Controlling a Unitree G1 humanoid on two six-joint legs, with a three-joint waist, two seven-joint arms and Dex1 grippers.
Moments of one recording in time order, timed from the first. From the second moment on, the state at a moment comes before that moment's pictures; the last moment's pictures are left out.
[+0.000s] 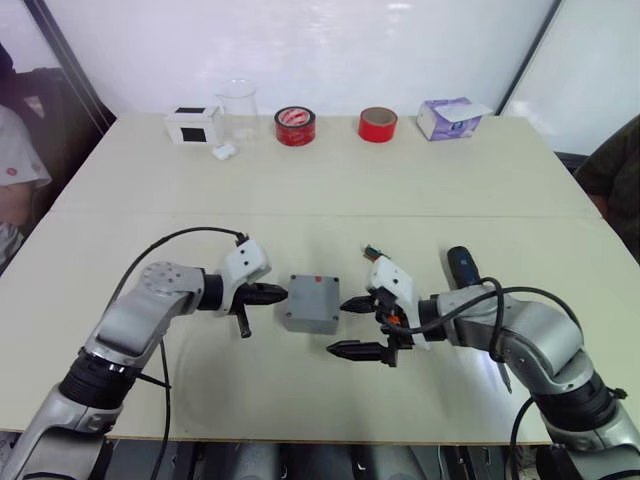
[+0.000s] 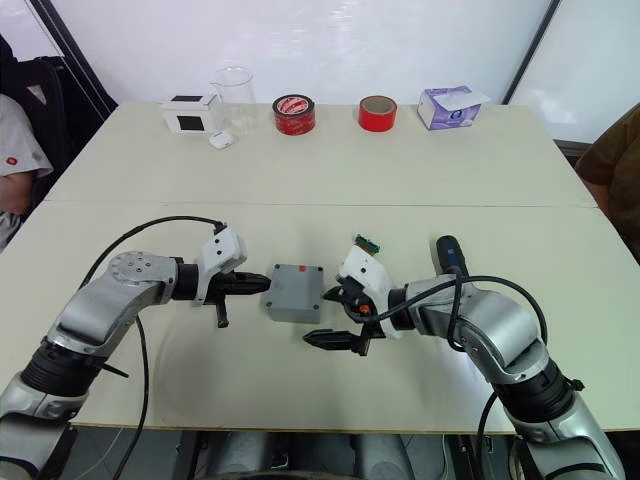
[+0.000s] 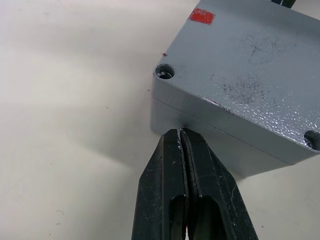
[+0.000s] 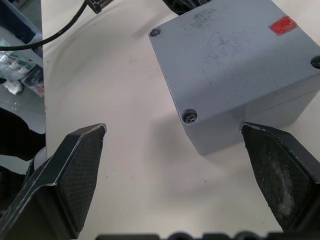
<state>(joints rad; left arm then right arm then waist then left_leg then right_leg) -0.42 0.70 -0.21 -0.20 -0.30 0.67 -1.00 -0.41 -0.65 0.23 -0.53 0.63 1.11 0.76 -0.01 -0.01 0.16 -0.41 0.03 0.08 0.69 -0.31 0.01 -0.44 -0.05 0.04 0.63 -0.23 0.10</state>
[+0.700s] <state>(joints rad) -0.48 0.72 -0.03 -0.33 -0.60 0.88 -1.02 -0.55 -0.67 0.12 0.06 0.39 0.70 0.80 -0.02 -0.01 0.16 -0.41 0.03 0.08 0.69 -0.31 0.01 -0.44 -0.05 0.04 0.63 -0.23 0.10</state>
